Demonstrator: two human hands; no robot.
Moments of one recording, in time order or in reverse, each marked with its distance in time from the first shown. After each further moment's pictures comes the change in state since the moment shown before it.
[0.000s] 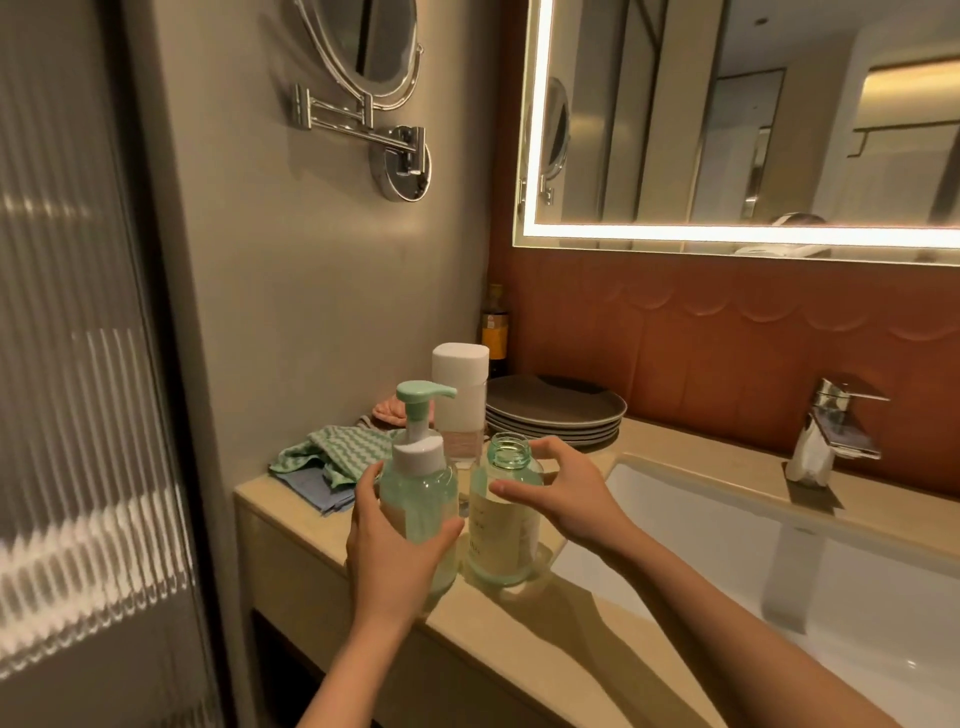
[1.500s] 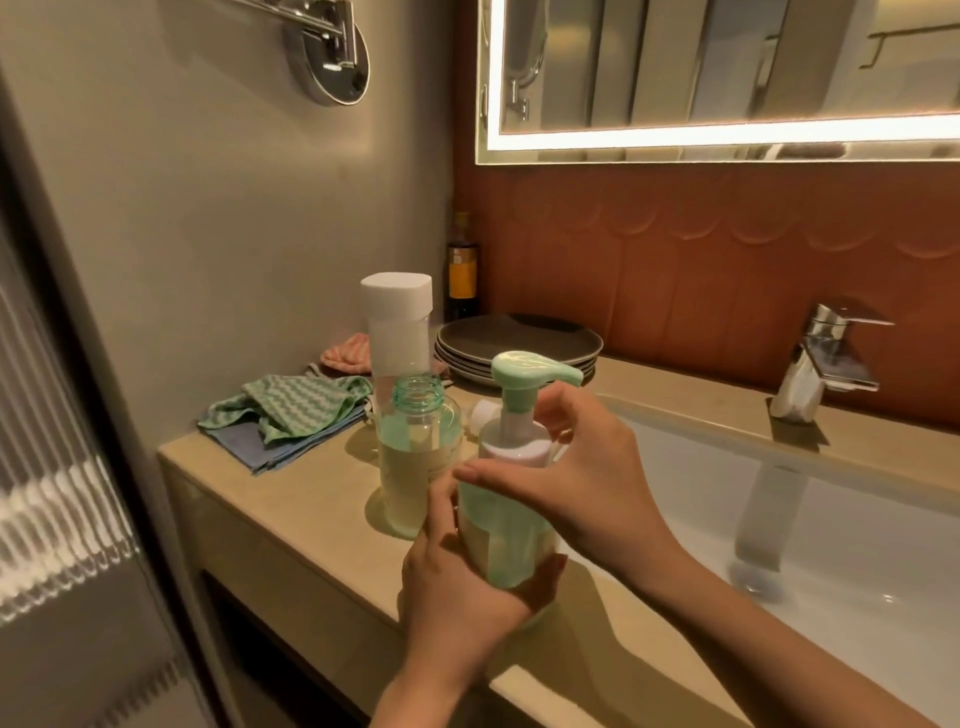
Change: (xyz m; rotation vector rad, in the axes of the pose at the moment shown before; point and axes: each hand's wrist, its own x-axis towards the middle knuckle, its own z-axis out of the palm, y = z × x) left_hand -0.072 0.018 0.069 0.105 -0.214 0.120; right_hand -0.050 -0.002 -0.033 0.029 0.176 -0.235
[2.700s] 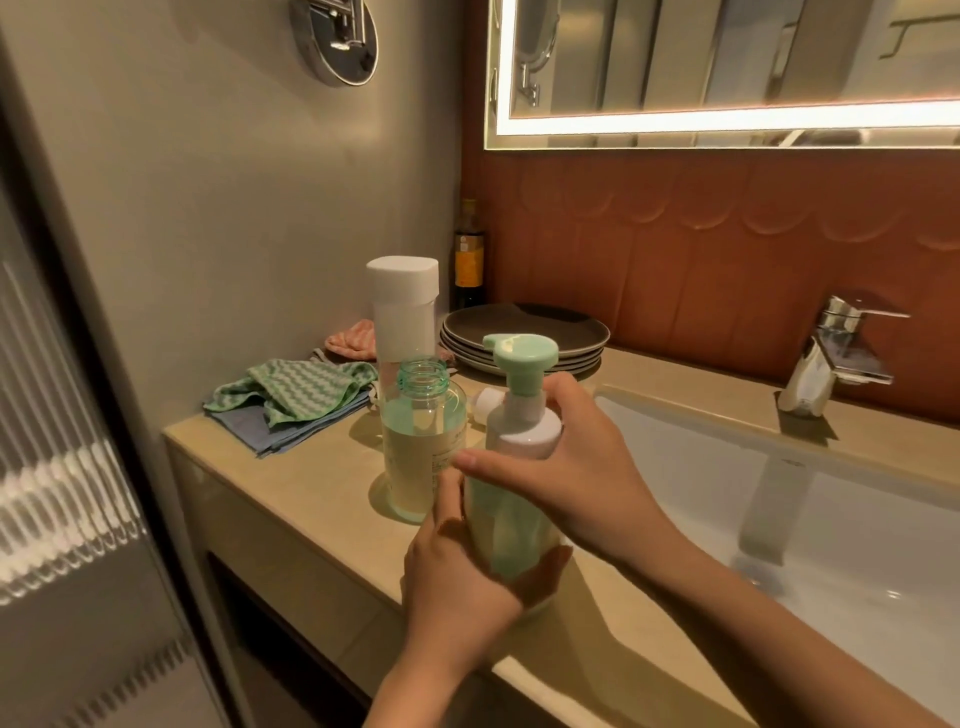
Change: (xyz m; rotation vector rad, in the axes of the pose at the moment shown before) left_hand -0.003 -0.002 0.000 0.000 -0.030 -0.084; right_hand -0.002 0.000 0.005 0.067 -0.142 0.069
